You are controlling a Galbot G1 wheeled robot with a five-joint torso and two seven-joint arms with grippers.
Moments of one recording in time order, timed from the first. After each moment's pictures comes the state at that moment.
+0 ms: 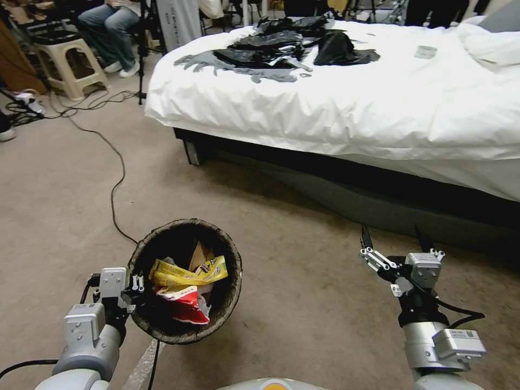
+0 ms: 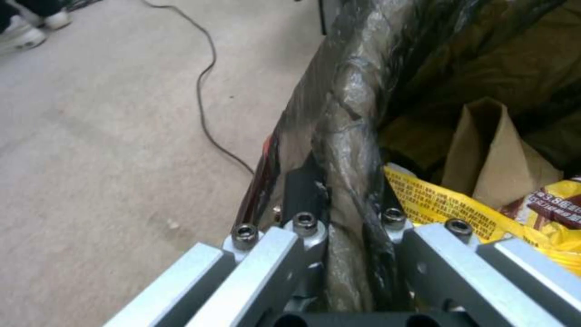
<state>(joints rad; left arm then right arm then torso) 1.84 -1.54 -0.79 -2.50 -0.03 0.59 0.05 -1.84 1.32 0.49 2.39 0.07 0.06 0.27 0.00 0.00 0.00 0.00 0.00</state>
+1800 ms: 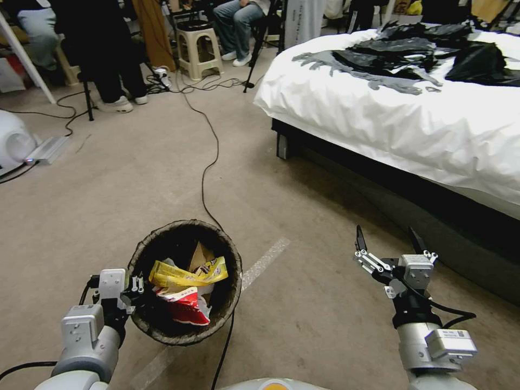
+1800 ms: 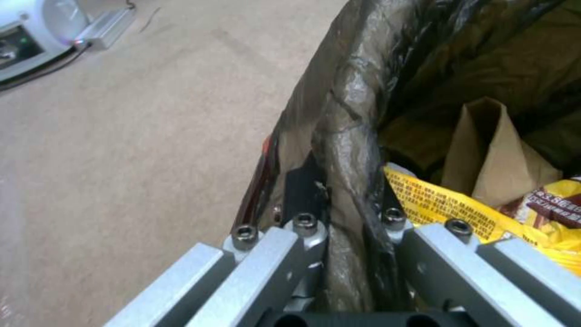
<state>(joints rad) 1.85 -1.55 -0.80 -2.50 -0.04 0.59 0.05 -1.83 1.30 0.46 2.38 0.06 0.05 0.29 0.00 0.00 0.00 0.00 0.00</state>
